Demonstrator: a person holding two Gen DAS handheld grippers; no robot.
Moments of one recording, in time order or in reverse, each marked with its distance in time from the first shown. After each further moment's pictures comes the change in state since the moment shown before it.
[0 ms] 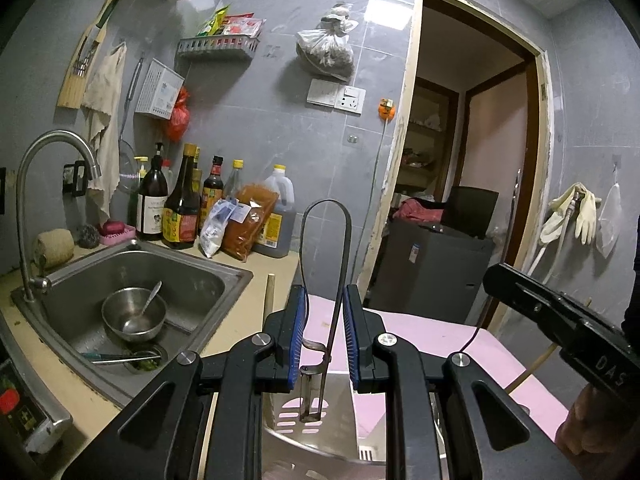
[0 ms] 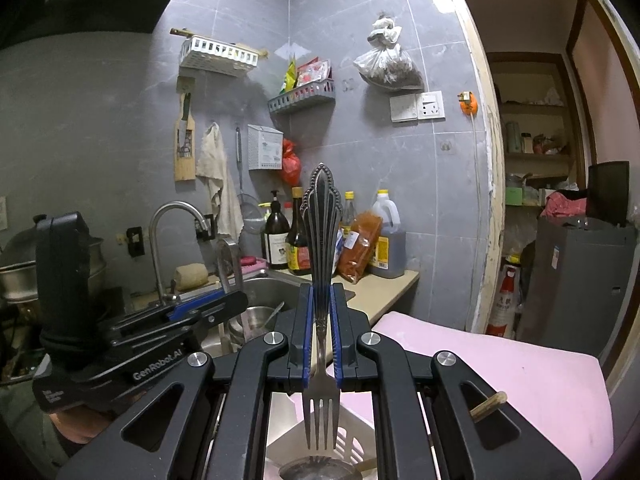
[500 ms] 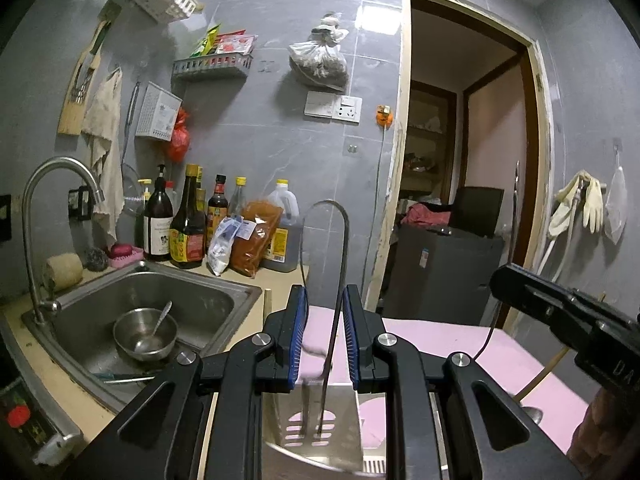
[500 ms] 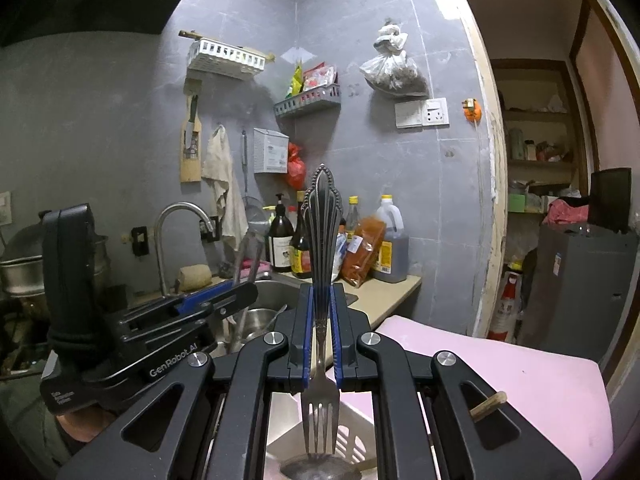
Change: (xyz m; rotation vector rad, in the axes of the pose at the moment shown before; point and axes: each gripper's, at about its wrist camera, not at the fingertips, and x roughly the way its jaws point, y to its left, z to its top) left arm 0.004 -0.012 -0.001 0.077 -0.044 0.044; right arm -0.006 0.002 -0.002 -0.010 -0.017 0.008
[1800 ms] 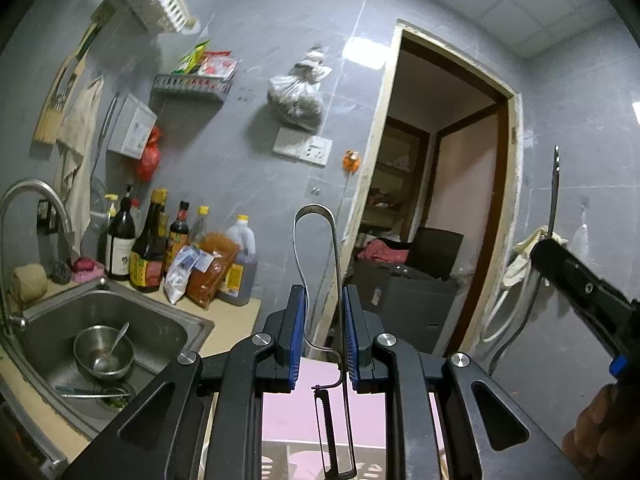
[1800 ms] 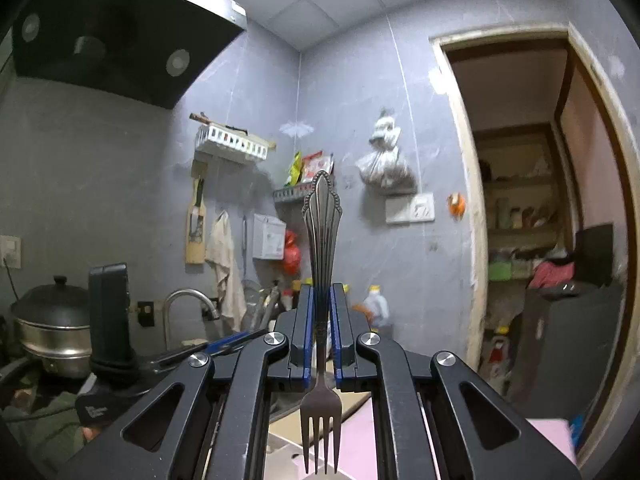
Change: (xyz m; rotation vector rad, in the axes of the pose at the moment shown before) left arm -0.022 -0.001 0.062 -0.111 -0.088 -0.154; right arm -0.067 0.007 0.062 -0.017 -0.238 -0.017
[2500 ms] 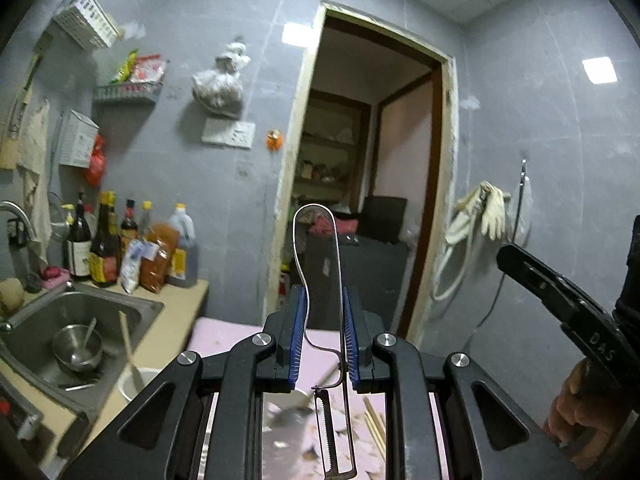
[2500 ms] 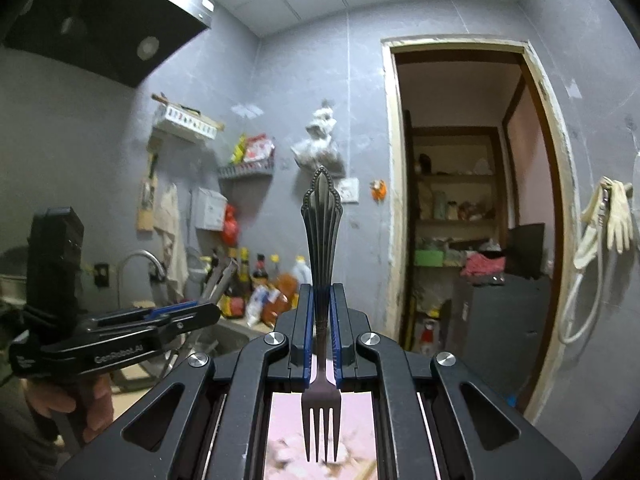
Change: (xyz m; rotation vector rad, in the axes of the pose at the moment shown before) left arm -0.051 -0.105 -0.024 0.128 0.068 -0.146; right arm -0.113 -0.024 -0.006 -0.086 0.022 -0.213
